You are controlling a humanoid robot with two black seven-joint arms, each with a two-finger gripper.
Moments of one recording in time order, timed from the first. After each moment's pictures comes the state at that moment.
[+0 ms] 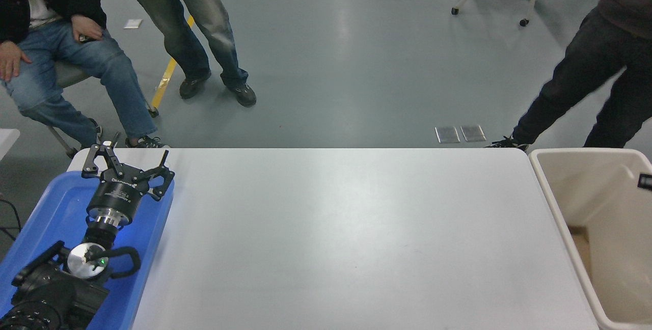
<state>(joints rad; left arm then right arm) -0.54 0.22 -1.15 -0.30 -0.11 -0.79 -0.17 0.88 -0.61 -0.66 0.43 -0.58 0.09 -0.12</state>
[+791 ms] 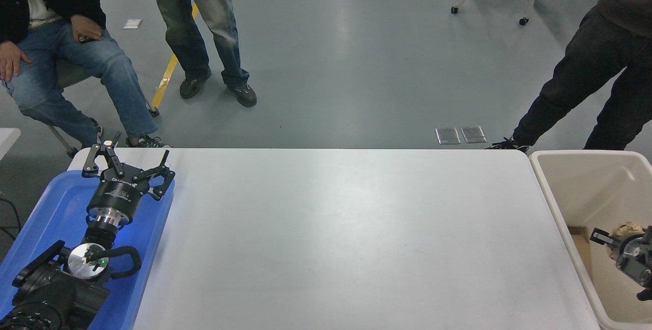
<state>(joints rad) -0.54 0.22 -1.15 -0.30 -0.10 -0.79 -0.17 0.73 -0.51 -0.54 0.35 -0.54 0.00 -0.12</state>
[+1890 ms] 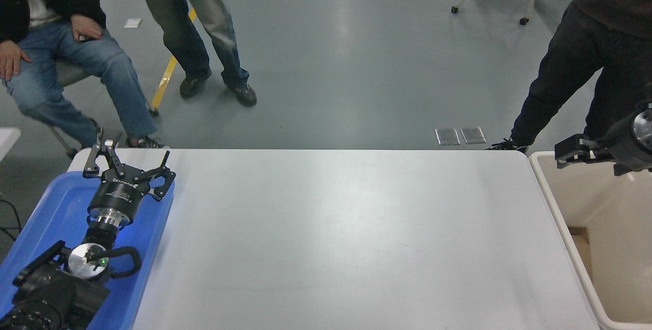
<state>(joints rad) -0.54 0.22 -1.15 -0.30 -0.10 -0.79 -0.16 2.00 -0.66 -1.14 1.31 -0.40 0.65 -0.13</state>
